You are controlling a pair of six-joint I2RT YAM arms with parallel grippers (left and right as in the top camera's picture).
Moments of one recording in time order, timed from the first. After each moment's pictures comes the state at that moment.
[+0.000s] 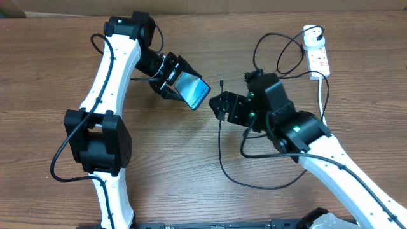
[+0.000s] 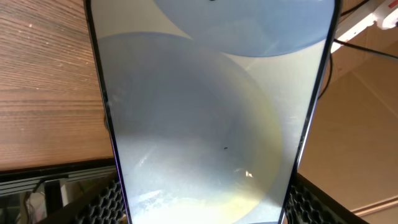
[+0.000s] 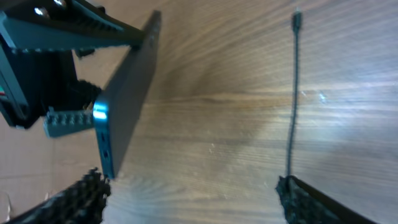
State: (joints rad) left arm -0.16 2.15 2.04 -1.52 0.79 -0.82; right arm 0.56 1.33 1.09 -0.53 -0.19 0.80
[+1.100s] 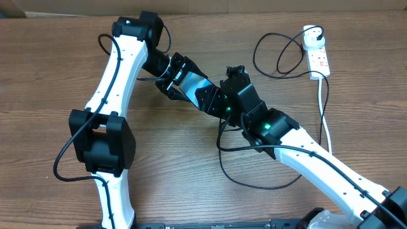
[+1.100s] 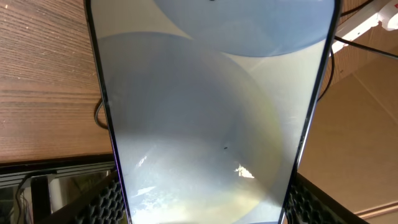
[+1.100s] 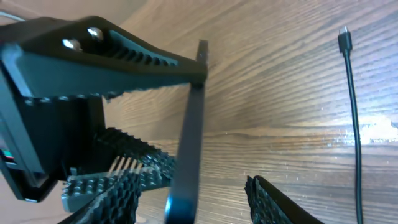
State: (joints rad) left arm -0.20 2.15 2.04 -1.49 0.79 -0.89; right arm 0.67 1.47 1.09 -0.28 -0.03 0.96
